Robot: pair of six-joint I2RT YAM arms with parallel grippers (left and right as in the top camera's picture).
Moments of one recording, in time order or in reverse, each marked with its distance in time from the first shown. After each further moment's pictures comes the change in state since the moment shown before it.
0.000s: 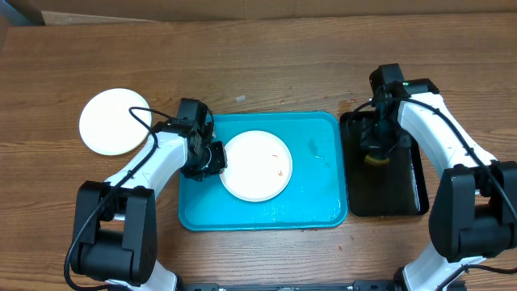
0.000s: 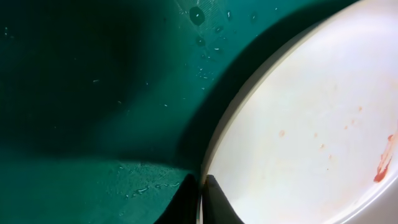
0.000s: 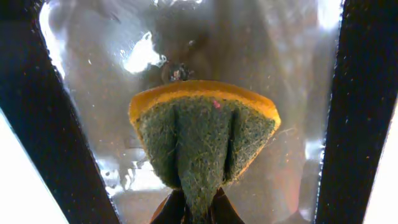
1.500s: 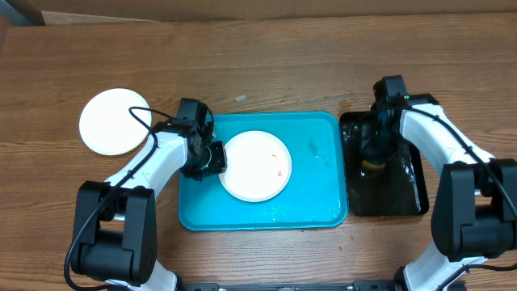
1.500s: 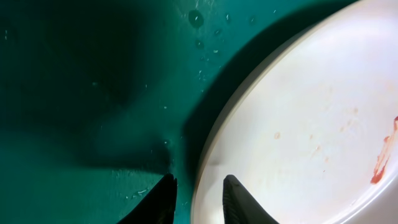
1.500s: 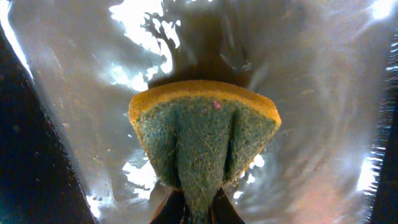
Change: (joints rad) left arm 0.000 0.000 0.000 0.008 0.000 0.000; right arm -0.036 0.000 -0.125 0.166 -0.056 -0.026
